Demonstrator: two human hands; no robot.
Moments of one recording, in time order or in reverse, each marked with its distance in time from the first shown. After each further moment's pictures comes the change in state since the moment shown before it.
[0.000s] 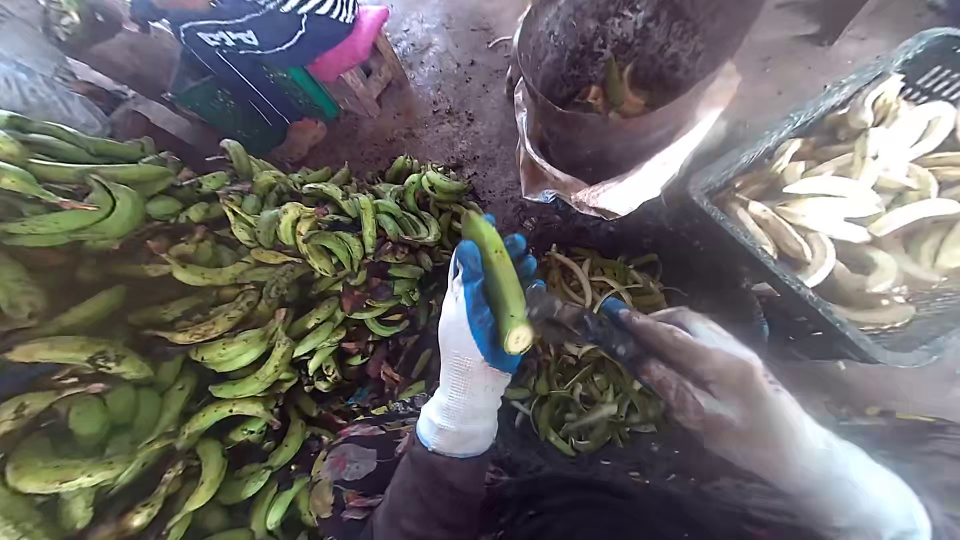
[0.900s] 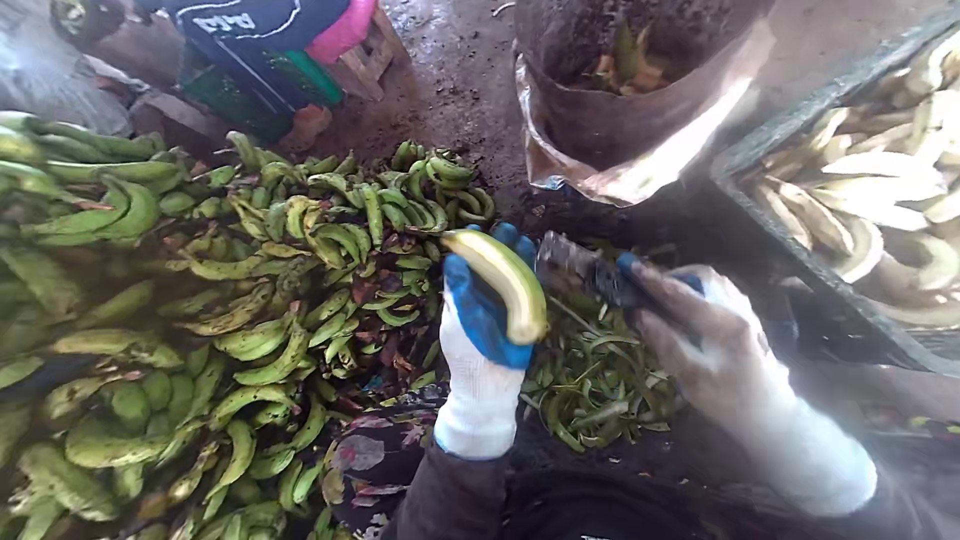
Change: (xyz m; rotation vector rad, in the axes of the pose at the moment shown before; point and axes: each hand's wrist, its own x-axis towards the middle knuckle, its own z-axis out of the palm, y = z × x) left_hand 0.007 -0.019 -0.001 -0.202 0.046 0.073; right_hand 0.035 0.034 0.000 -0.240 0.201 -0.023
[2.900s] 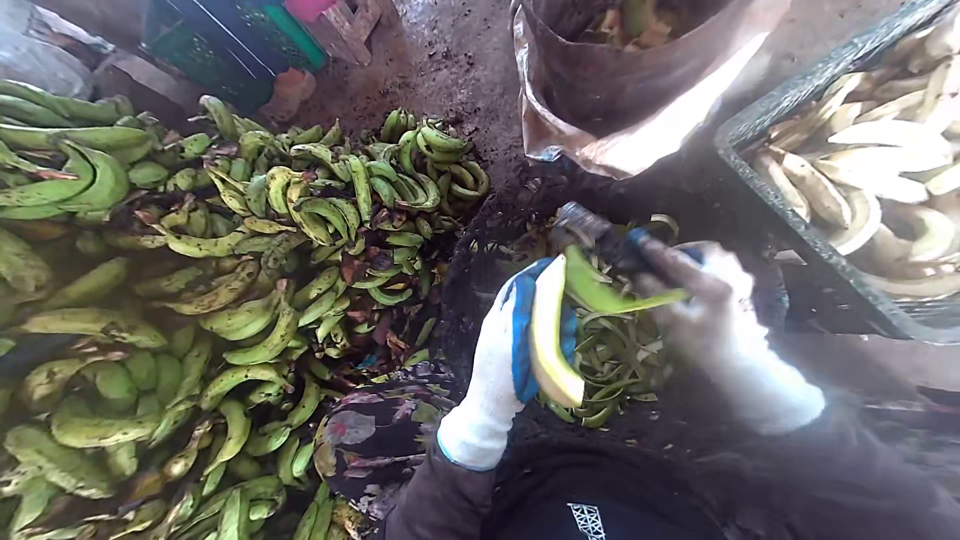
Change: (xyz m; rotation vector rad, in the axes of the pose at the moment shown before) left_hand -0.044 -0.008 -0.017 0.532 -0.070 -0.325; right_hand -0.010 0.035 0.007 -0.138 -0.007 0.083
